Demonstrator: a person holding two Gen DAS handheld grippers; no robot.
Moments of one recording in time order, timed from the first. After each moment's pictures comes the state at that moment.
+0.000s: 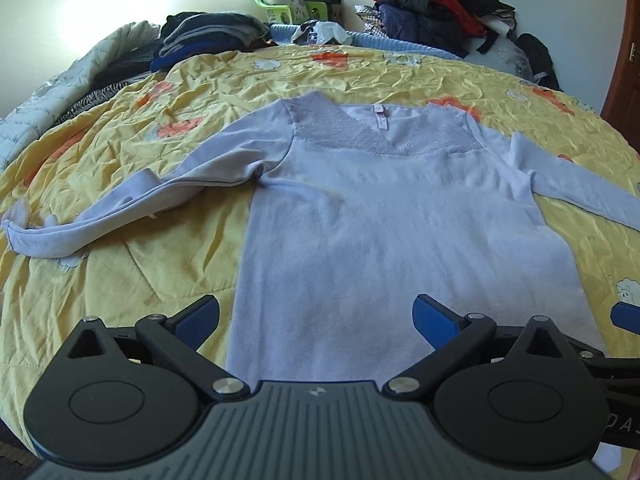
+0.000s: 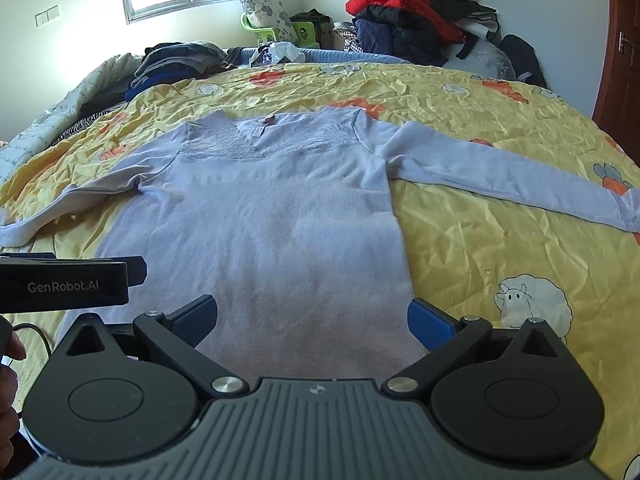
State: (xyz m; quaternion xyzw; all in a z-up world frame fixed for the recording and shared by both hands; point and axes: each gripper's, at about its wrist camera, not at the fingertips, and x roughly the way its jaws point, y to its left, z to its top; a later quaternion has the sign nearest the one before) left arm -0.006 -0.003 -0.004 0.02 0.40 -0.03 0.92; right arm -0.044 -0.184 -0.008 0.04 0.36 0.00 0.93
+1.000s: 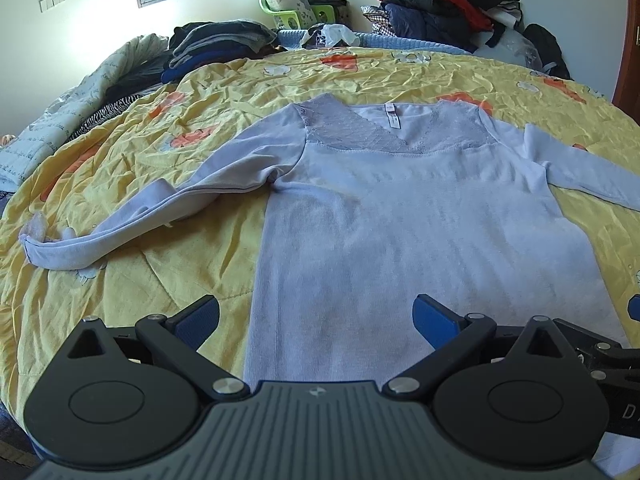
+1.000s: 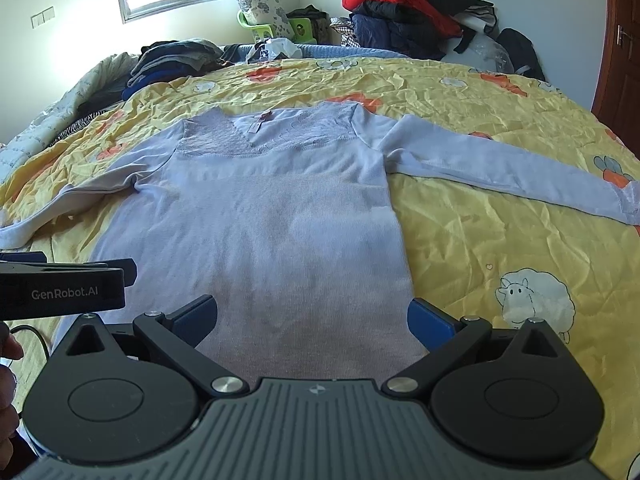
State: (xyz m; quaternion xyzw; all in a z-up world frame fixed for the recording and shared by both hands) left arm -0.007 -0.007 -0.004 0.05 0.39 -0.01 0.92; right arm -0.041 -0.185 -0.011 0.05 0.37 0.00 0.93
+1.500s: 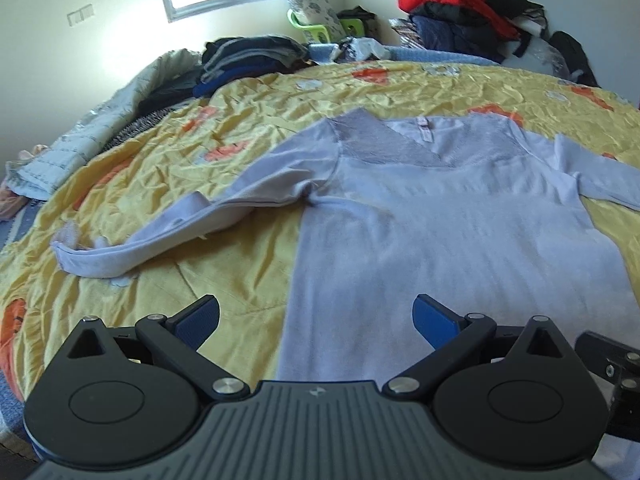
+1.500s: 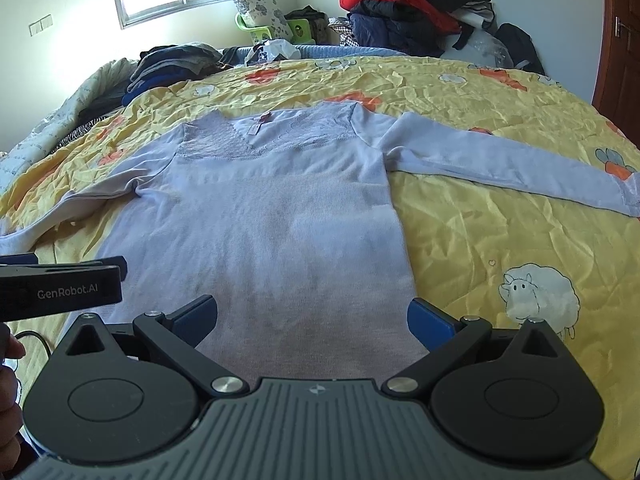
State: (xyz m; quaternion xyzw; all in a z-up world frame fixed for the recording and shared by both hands) left arm -0.009 -0.005 -0.003 0.07 0.36 0.05 0.93; right arm -0.040 -0.188 -0.013 0.06 0.37 0.00 0.93
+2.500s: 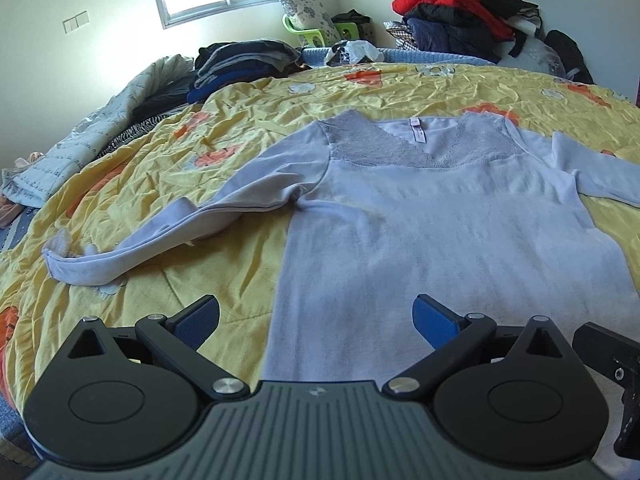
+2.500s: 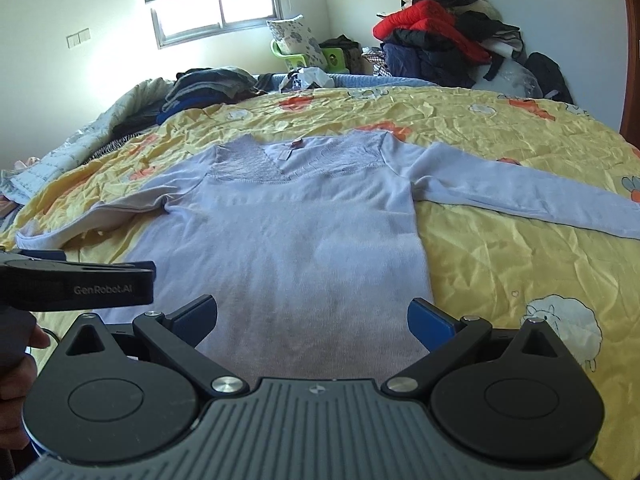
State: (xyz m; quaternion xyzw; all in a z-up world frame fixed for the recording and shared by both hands) left arm 0.000 -0.015 -0.012 0.08 0.36 0.04 0.93; right arm -0.043 -0.195 -0.013 0.06 0.32 0.06 0.94
